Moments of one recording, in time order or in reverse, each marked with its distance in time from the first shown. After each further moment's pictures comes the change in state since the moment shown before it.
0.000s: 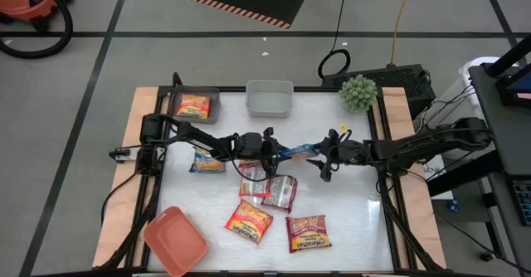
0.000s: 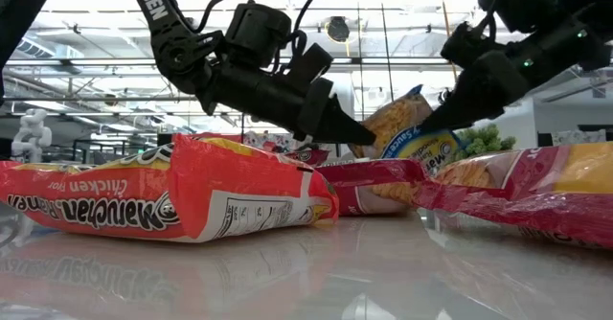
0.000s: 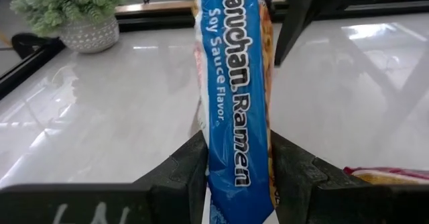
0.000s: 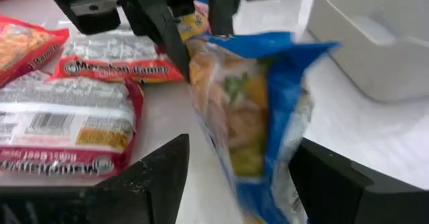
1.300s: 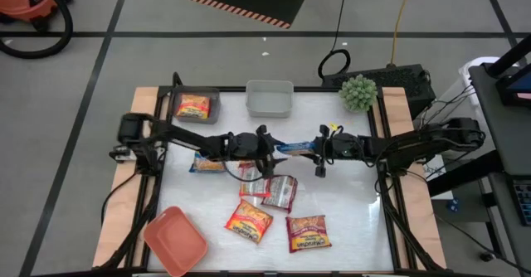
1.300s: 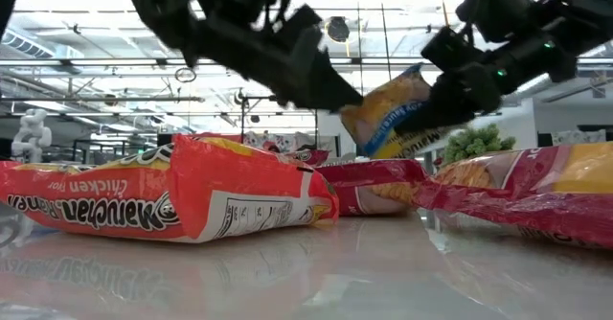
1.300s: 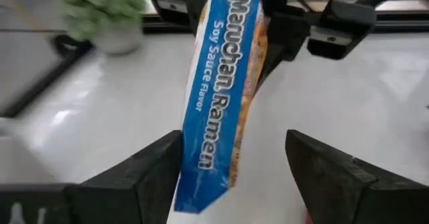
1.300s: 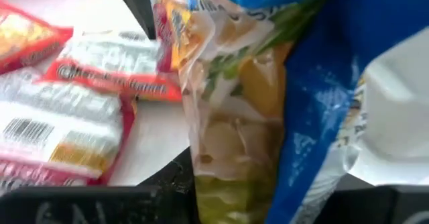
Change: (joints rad) left arm -0.059 -0.206 0.000 -0.270 -0.150 -0.066; right arm -0.114 0.133 0.035 0.178 -0.150 -0.213
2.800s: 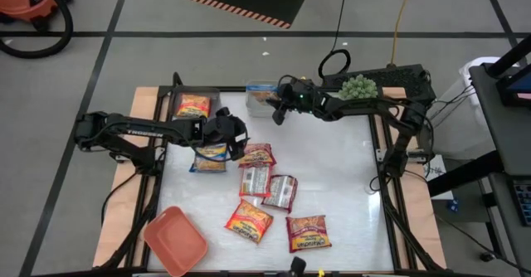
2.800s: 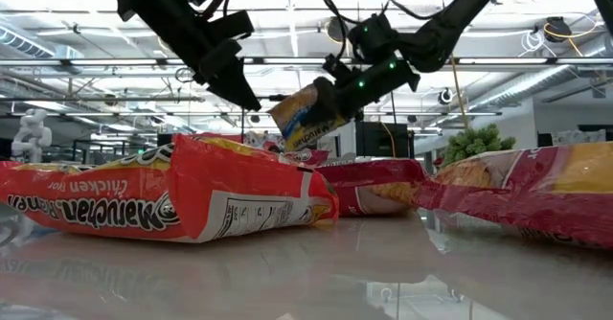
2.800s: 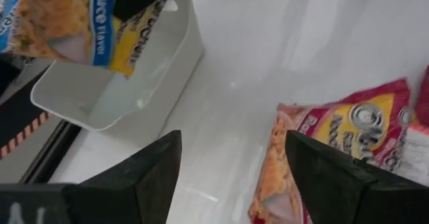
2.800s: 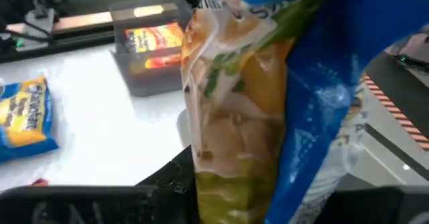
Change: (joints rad) left arm 0.110 -0.429 -0.108 -0.653 -0.180 -0.014; right arm -0.428 0.581 0.682 -0.022 -0.159 0.052
